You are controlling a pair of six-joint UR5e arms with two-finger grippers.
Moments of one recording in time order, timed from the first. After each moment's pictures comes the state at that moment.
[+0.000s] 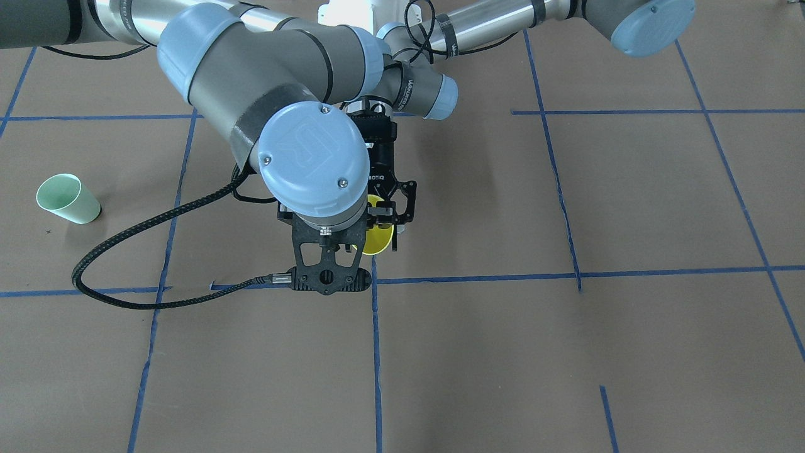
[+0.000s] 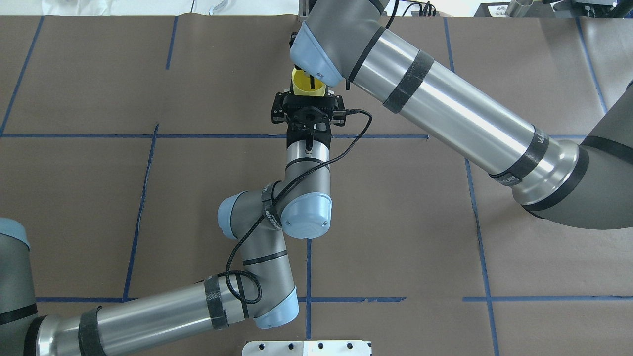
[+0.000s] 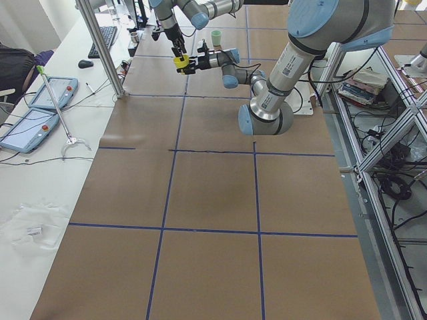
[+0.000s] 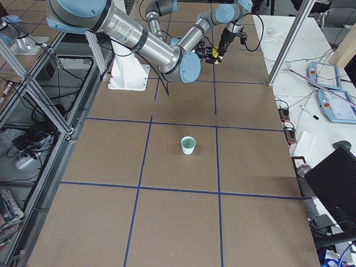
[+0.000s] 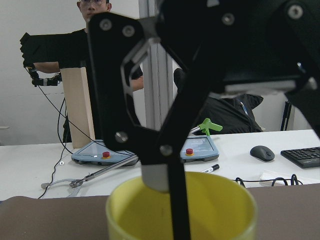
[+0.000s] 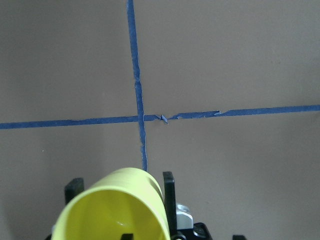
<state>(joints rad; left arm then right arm) -0.35 -2.46 -1.26 -2.25 -0.54 -1.03 0.86 -0.37 1.17 -2.06 2.32 0.78</state>
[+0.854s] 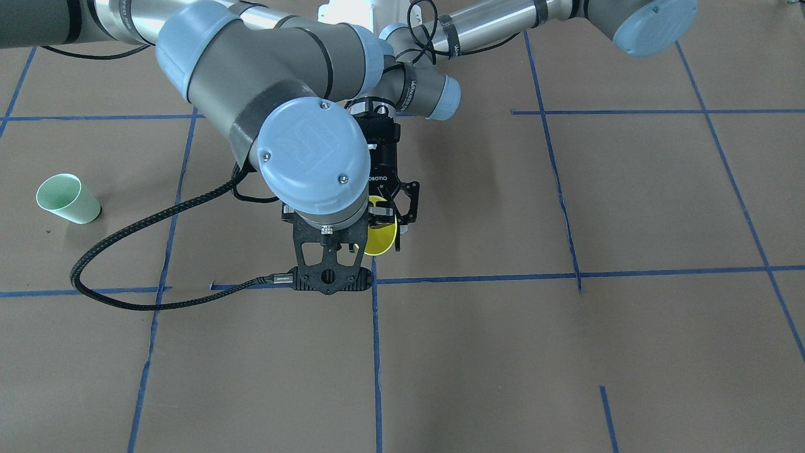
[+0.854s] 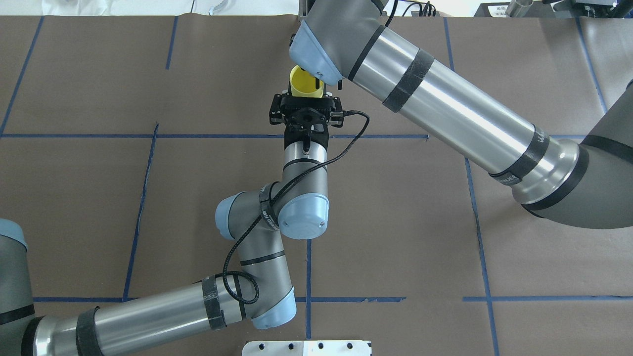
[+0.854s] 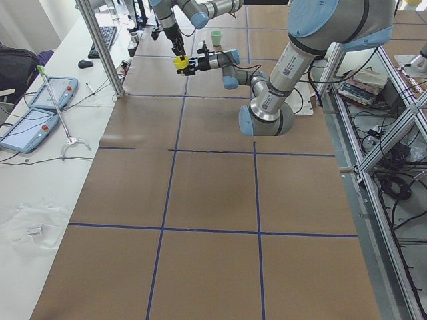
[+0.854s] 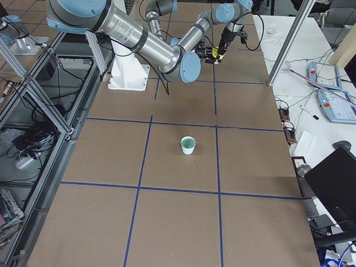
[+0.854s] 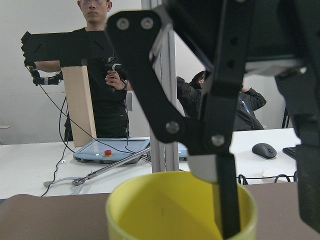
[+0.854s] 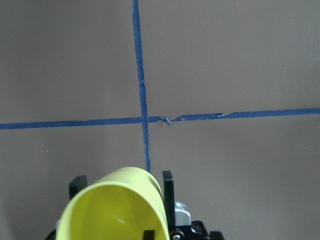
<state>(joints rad) -0.35 -2.45 -1.27 -2.25 -0.55 -1.03 0.86 -0.37 1.17 -2.05 2.32 0.79</state>
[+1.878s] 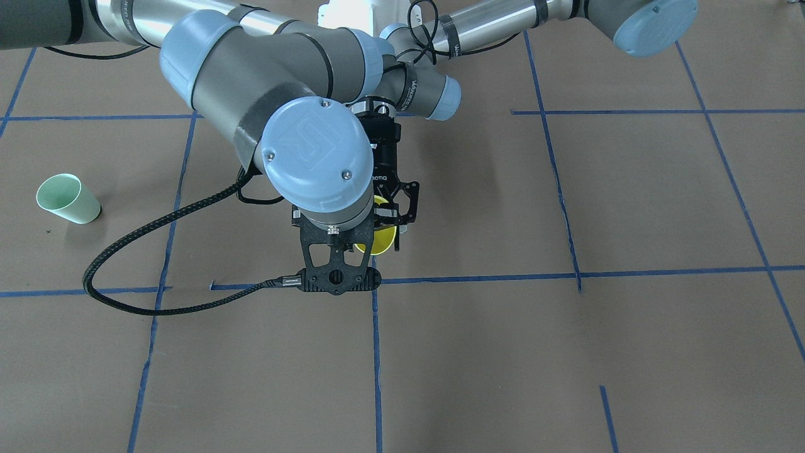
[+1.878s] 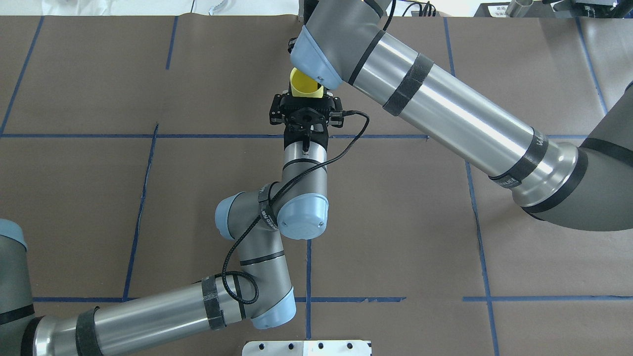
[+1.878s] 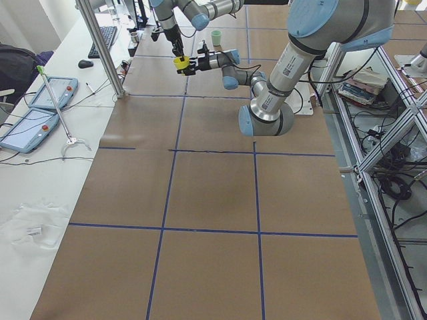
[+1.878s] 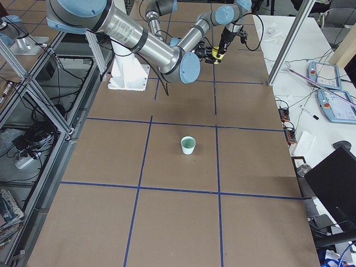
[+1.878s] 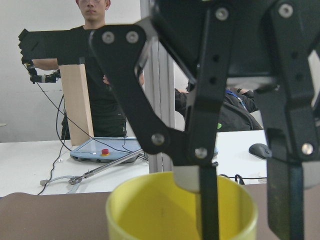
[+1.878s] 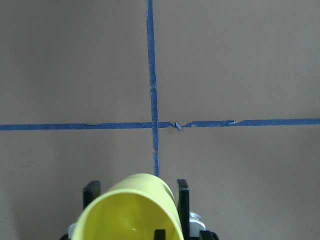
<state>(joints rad) -0.35 -2.45 -1.27 -2.26 -0.55 -1.03 0.85 -0.38 1.16 -1.99 2.32 0.79</state>
